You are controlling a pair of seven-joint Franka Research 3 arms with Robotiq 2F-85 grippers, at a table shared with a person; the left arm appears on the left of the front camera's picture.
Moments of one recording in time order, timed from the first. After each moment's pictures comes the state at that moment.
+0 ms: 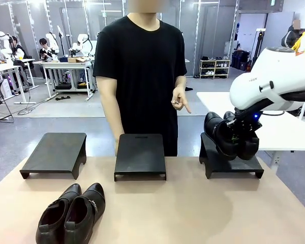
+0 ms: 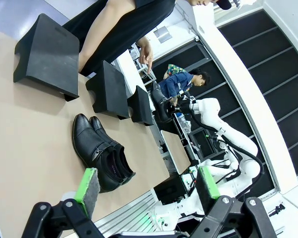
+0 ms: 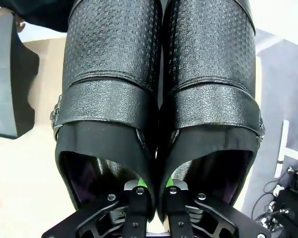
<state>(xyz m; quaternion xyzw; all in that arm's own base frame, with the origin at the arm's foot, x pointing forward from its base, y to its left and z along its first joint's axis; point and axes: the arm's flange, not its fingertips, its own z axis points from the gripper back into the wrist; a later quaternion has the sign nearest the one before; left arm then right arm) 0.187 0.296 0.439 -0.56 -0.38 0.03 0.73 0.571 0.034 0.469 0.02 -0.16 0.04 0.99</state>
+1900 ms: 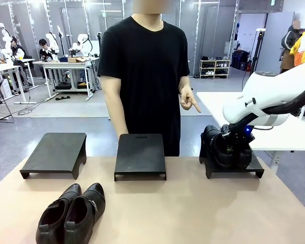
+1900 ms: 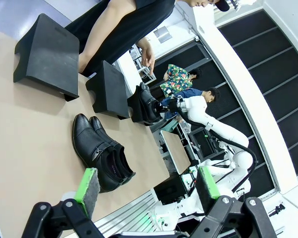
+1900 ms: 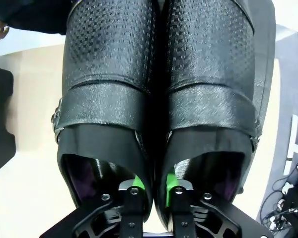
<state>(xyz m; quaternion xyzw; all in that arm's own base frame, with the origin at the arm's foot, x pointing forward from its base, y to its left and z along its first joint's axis) 0.187 0.296 0.439 -0.56 -0.38 0.03 0.73 0.619 0.022 0.405 0.03 -0.15 0.01 0.99</state>
